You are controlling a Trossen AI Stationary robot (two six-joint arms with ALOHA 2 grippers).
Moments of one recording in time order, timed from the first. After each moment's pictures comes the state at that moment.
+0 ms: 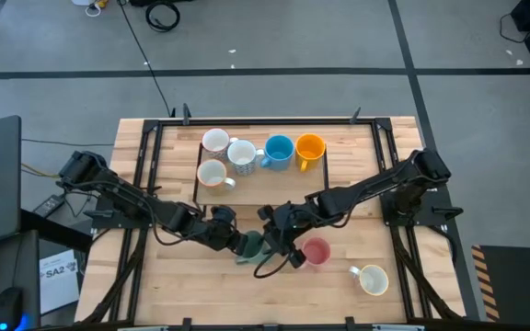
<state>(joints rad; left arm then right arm) -0.43 1.49 0.90 -0.18 -0.30 -1.45 0.29 1.76 1.33 -0.26 -0.15 -0.32</state>
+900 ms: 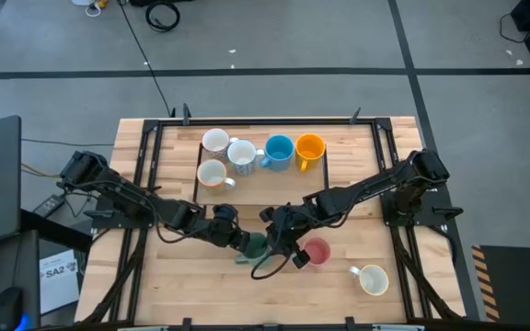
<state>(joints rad) -0.41 1.49 0.90 -0.14 -0.25 -1.48 0.29 1.77 1.33 -0.37 -0.18 -0.31</state>
